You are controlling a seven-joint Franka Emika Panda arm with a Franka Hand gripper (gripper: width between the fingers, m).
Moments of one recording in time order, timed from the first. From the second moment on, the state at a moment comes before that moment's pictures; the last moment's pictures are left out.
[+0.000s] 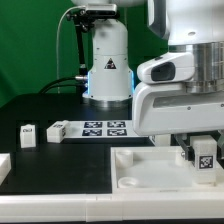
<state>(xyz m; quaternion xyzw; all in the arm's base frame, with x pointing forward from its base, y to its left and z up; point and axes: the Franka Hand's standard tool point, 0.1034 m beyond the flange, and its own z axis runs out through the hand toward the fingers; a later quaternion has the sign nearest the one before) 0.621 0.118 0.066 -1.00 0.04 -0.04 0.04</state>
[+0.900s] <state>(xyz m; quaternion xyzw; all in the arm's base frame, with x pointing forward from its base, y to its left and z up) 0.621 0.118 0.064 -0.81 0.58 -0.01 0.07</state>
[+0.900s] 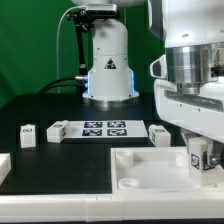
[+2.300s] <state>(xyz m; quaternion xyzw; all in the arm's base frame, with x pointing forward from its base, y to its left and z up) 0.622 0.117 0.064 -0.99 0.15 -0.04 0.05</state>
